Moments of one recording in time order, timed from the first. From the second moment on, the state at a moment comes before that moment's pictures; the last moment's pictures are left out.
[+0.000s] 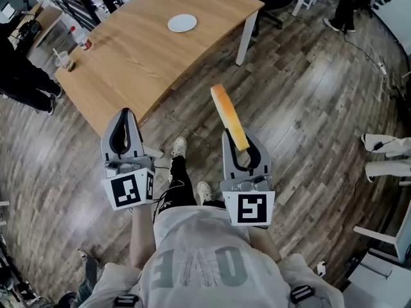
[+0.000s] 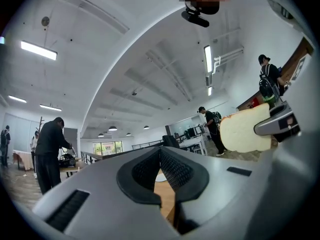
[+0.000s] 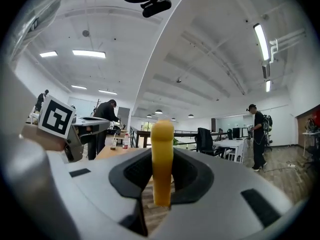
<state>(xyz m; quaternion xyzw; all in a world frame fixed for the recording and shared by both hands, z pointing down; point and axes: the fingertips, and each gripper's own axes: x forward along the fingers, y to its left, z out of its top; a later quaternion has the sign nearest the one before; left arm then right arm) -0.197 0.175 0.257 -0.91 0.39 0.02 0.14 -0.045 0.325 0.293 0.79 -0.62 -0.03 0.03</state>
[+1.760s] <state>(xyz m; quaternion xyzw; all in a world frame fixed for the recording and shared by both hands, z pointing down) 0.022 -0.070 0.271 -0.89 0.45 0.03 0.10 0.191 0.003 0.335 0.71 -0.70 0.04 0.07</state>
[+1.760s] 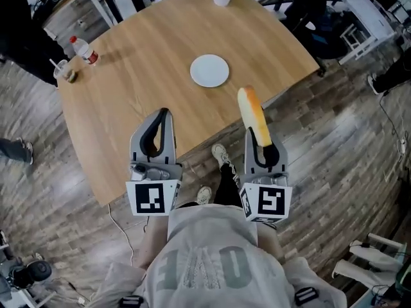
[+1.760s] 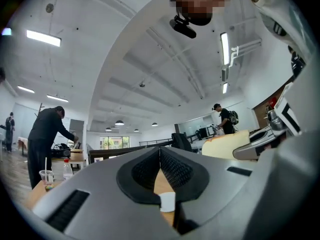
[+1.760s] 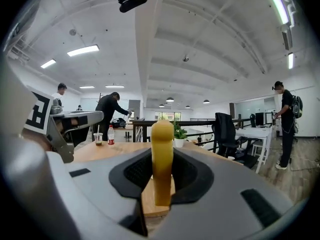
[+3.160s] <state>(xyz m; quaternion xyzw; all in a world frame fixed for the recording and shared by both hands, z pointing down) 0.075 -0.287 0.270 -0.85 0.52 0.02 0.05 0.232 -0.255 0.334 0.59 -0.76 -0.10 0.26</state>
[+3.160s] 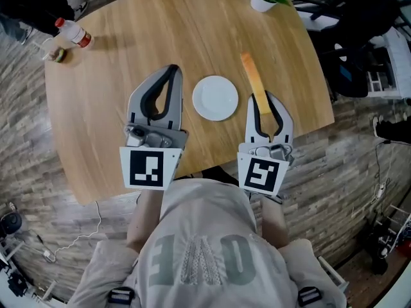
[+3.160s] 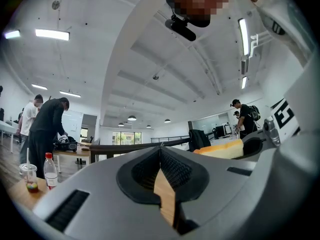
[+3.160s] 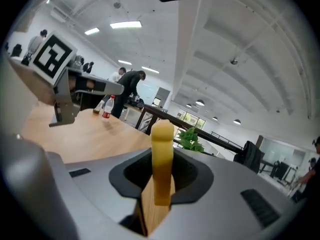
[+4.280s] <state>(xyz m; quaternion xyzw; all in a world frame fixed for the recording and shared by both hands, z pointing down) 0.054 -0.287 0.378 -0.85 0.52 -0.04 -0.06 0.184 -0.268 0.510 0.38 -0.68 -0.30 0.56</state>
